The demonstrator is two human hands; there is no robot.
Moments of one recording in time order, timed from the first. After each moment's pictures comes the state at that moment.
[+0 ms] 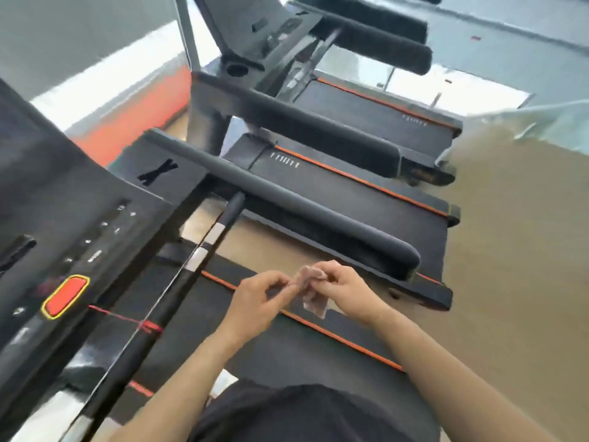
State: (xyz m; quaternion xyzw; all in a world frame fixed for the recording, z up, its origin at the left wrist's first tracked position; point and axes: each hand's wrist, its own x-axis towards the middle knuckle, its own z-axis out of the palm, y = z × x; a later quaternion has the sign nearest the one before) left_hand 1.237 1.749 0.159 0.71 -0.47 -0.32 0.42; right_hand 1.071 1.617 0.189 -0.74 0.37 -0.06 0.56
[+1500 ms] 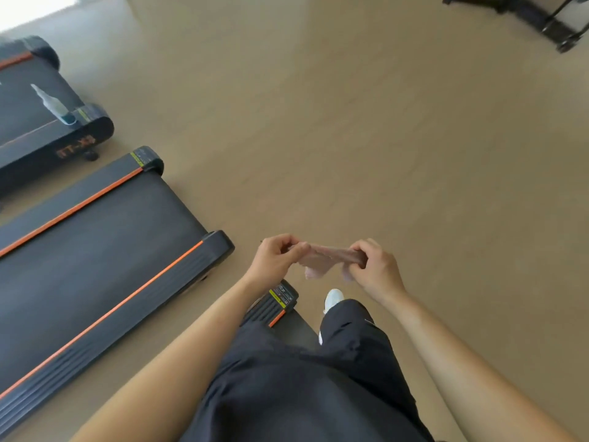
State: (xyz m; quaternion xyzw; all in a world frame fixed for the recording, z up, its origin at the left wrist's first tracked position) left_hand 0.410 1.248 0.030 0.39 -0.64 -0.66 0.08; right_hand 0.233 1.403 0.054 -0.35 0.87 -0.20 0.28
